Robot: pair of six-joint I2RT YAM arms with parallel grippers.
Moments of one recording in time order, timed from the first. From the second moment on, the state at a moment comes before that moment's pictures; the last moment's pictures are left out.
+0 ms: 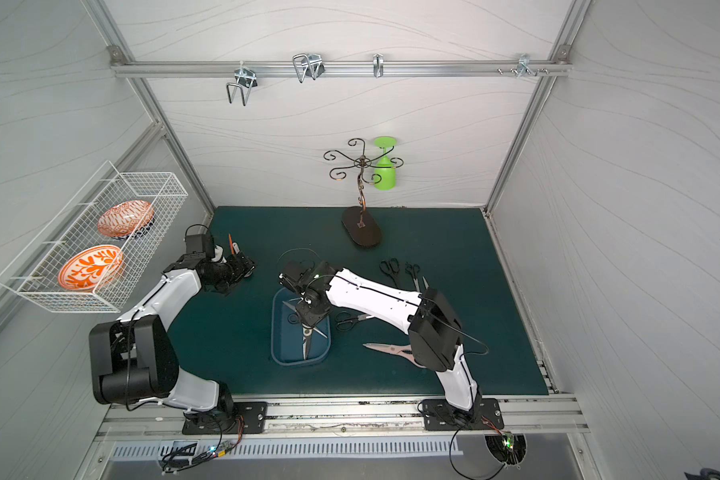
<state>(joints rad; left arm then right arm) 0.20 1.49 1.01 -0.53 0.31 -0.61 1.15 2.02 1.80 -1.06 0.10 0.29</state>
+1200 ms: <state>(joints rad) 0.21 1.48 1.01 -0.53 0.33 -0.61 1.14 2.12 1.88 -1.05 0.06 0.27</state>
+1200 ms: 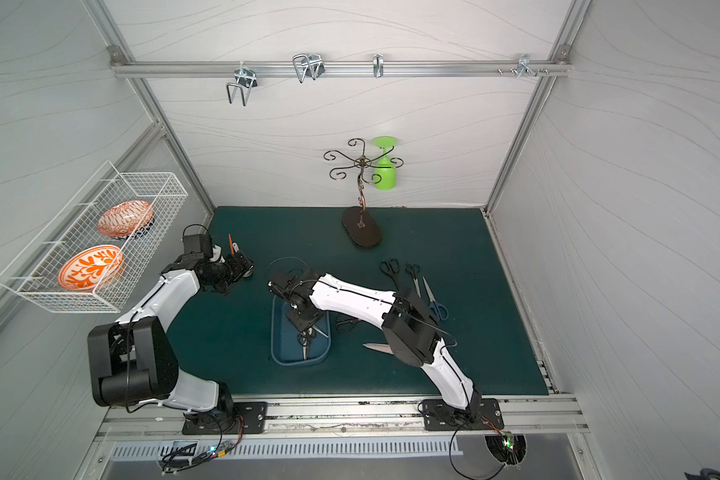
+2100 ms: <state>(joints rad) 0.14 1.48 1.00 -0.52 0.36 -0.60 0.88 2.05 1.62 -0.92 -0.03 -0.02</state>
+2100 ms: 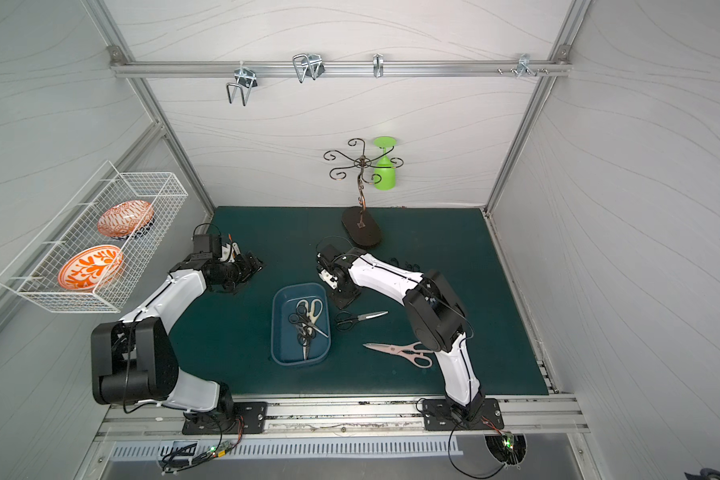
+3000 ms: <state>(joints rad) 0.14 1.49 1.00 -0.52 0.35 -0.60 0.88 2.08 1.51 -0.82 -0.03 -0.03</state>
